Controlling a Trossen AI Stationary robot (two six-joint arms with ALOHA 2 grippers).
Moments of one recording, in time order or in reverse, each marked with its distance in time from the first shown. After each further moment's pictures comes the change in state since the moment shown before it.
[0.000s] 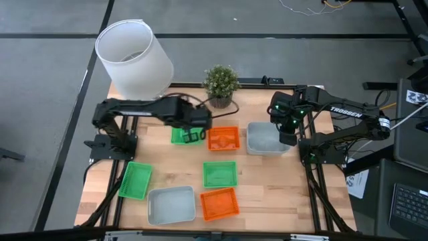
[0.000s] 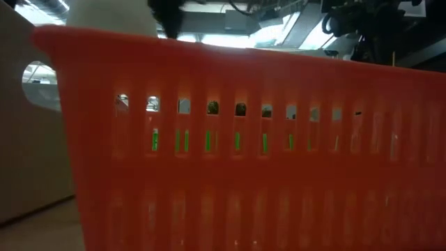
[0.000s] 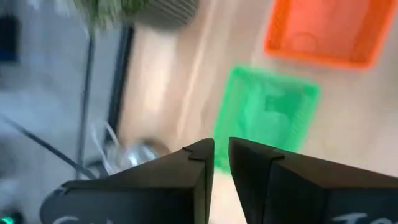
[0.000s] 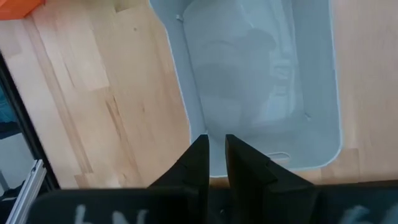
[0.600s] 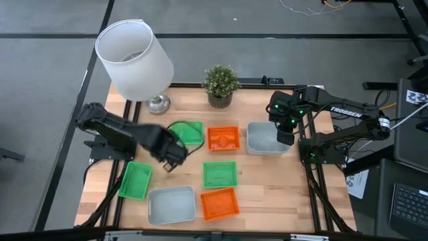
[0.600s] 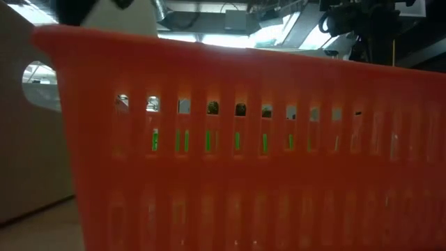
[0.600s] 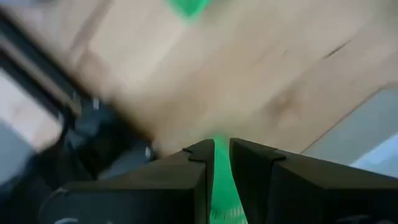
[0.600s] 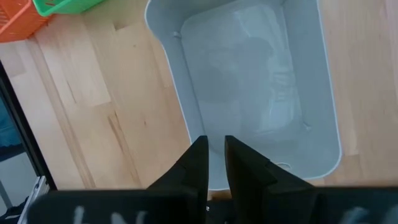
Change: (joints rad) left arm -0.315 -0.174 -0.338 -0.153 0.383 -0.914; right arm 0.000 0.000 0.000 0.039 0.002 0.048
